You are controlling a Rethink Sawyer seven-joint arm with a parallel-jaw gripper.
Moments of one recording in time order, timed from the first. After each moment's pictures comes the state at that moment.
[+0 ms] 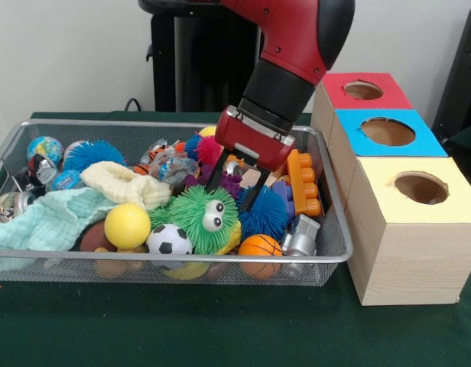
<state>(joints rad) 0.23 -0.28 -0.51 1.65 0.32 -0.05 1.88</state>
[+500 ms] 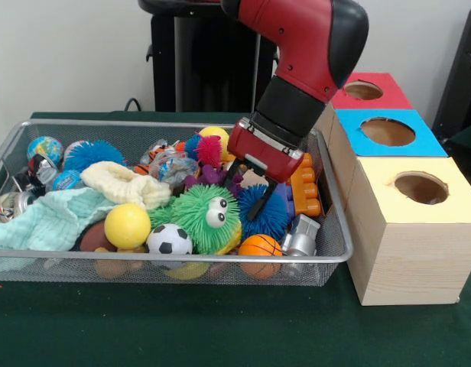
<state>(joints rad) 0.32 -0.19 -0.55 1.67 0.53 -0.05 1.89</state>
